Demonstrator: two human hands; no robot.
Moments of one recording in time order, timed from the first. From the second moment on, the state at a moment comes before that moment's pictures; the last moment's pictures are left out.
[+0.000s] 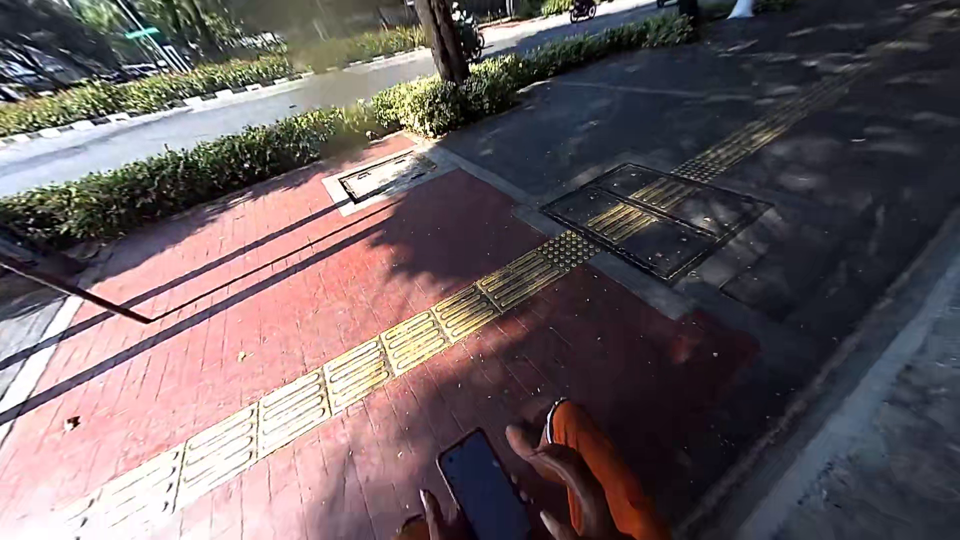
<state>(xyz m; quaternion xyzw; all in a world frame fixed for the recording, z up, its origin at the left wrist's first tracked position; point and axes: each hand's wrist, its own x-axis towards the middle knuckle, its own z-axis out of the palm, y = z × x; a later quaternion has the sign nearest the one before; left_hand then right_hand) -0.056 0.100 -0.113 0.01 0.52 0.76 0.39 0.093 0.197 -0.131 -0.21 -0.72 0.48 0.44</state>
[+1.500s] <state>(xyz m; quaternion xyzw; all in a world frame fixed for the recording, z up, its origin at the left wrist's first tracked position) -0.013 0.068 -0.119 0.10 0.41 0.80 0.43 0.130 0.185 -0.140 -0.14 -0.63 0.76 0.13</state>
